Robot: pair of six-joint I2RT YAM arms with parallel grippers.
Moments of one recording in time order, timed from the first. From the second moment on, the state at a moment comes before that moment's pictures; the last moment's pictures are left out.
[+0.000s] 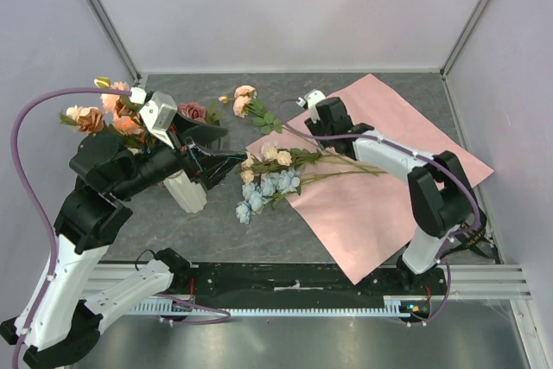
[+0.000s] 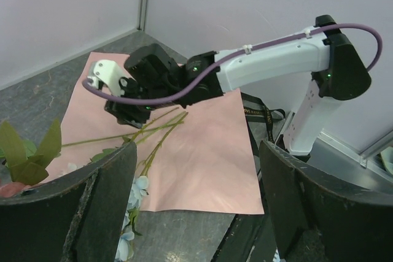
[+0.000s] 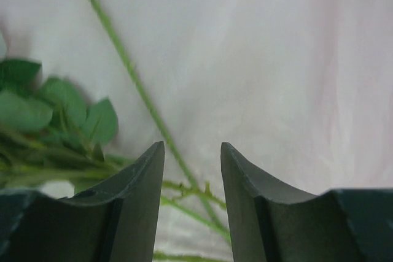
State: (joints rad) left arm -0.60 0.79 1.35 -0.52 0.40 -0.26; right arm 0.55 1.71 1.15 -0.18 0.26 -0.19
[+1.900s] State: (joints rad) left arm -0.60 1.00 1.54 -0.52 0.31 -0.41; right arm 0.50 1.50 1.33 0.30 -0.11 -0.03
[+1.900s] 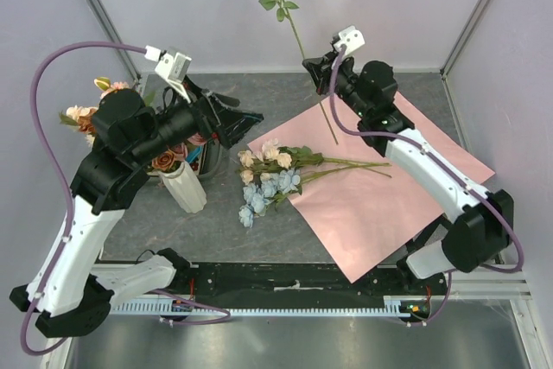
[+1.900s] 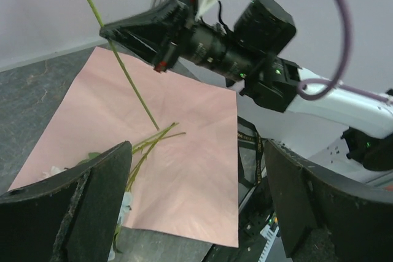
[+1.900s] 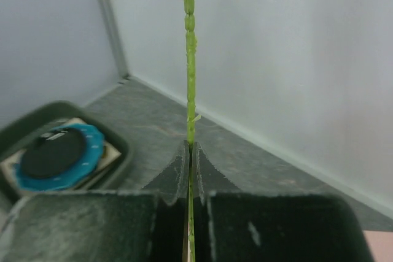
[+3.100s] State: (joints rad) left arm -0.58 1.21 1.94 -0.66 0.39 -0.36; right arm 0.73 1.15 1.27 0.11 -0.25 0.28
